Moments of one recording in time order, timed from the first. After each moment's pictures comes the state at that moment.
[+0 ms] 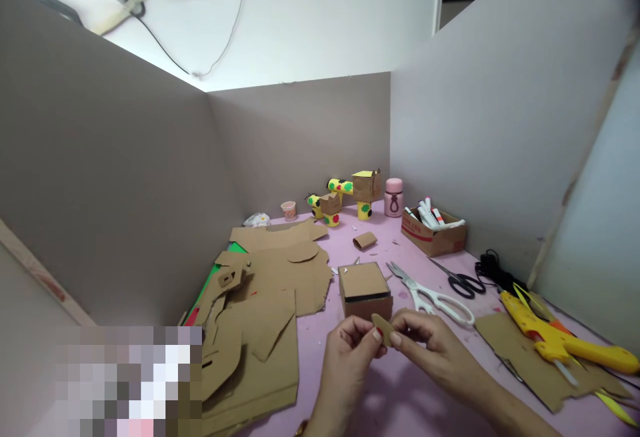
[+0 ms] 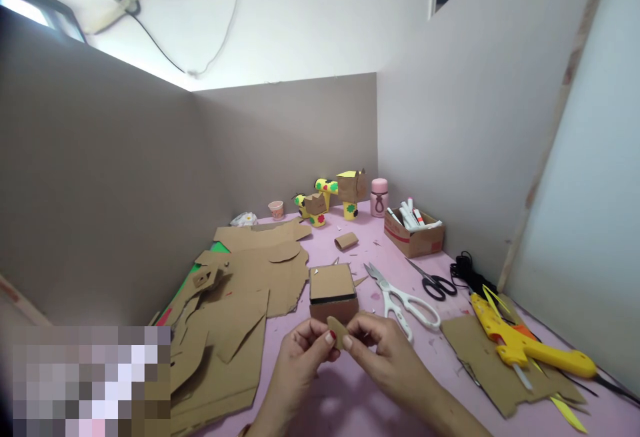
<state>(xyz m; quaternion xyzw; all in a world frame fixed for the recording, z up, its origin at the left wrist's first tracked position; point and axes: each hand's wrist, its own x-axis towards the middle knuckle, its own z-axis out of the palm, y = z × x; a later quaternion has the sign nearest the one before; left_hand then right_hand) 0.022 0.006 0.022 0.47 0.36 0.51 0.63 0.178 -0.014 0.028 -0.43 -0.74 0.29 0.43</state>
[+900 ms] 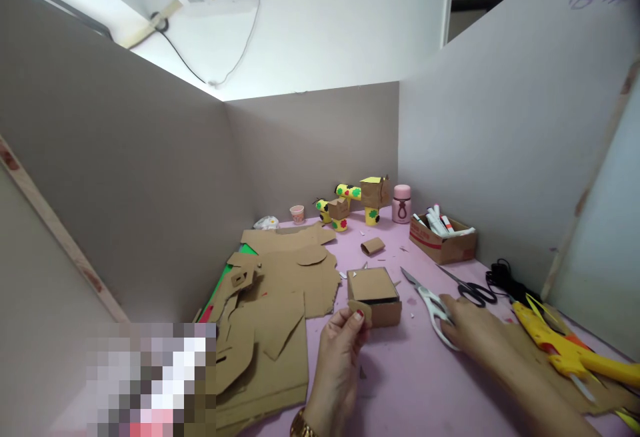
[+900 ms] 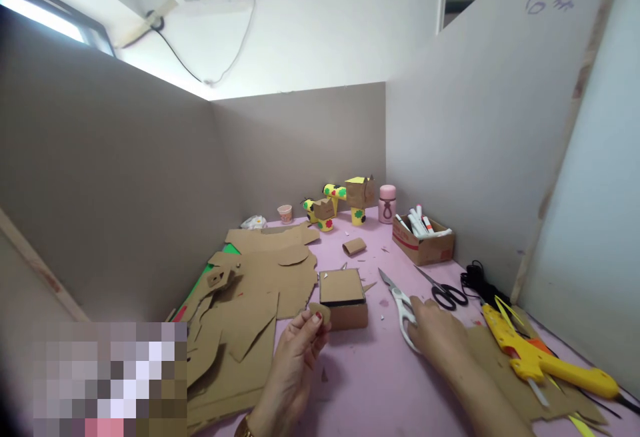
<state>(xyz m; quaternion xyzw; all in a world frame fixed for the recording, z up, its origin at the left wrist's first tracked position) 0.010 0.014 0.018 0.30 0.32 0.60 0.67 0.249 0.035 -0.020 -0.75 -0.62 0.10 0.22</state>
